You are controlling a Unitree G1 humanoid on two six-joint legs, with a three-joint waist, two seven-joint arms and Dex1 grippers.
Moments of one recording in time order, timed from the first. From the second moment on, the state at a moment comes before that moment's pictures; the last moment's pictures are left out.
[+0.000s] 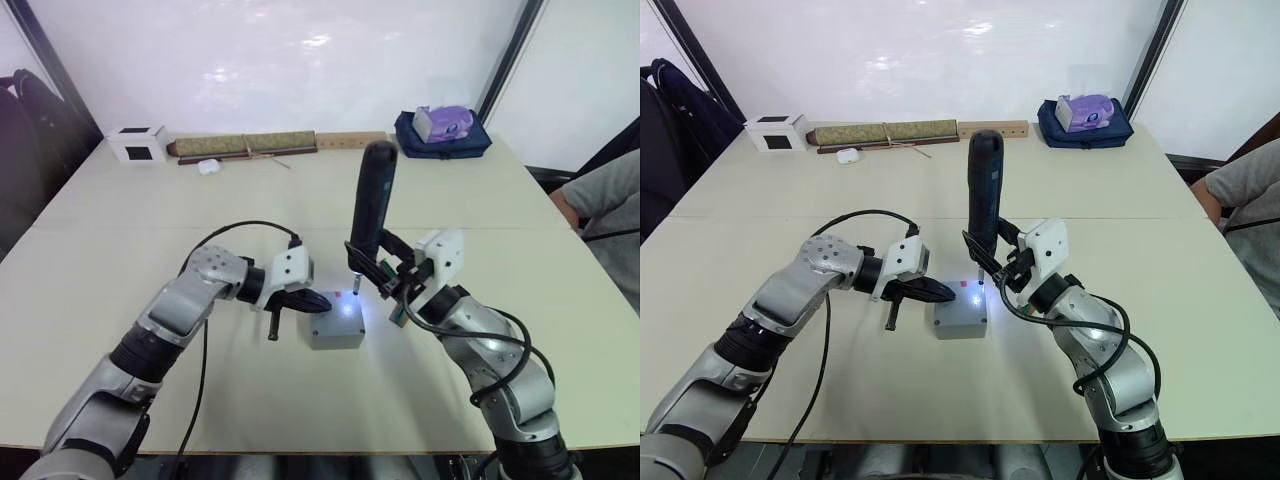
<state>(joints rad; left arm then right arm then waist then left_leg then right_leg) -0.60 0.58 -0.38 -0.06 -0.21 0.43 -1.22 -0.13 -0.31 0.09 -0.53 0.39 0.40 0.40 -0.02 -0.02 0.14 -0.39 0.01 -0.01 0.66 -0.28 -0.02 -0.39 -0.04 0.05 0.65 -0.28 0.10</state>
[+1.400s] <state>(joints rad) -0.59 0.56 -0.37 -0.08 -0.21 0.41 -1.22 -0.59 -0.36 -0.24 -0.60 0.77 0.89 0.10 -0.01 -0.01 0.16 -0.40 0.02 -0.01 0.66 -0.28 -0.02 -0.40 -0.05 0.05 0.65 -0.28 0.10</state>
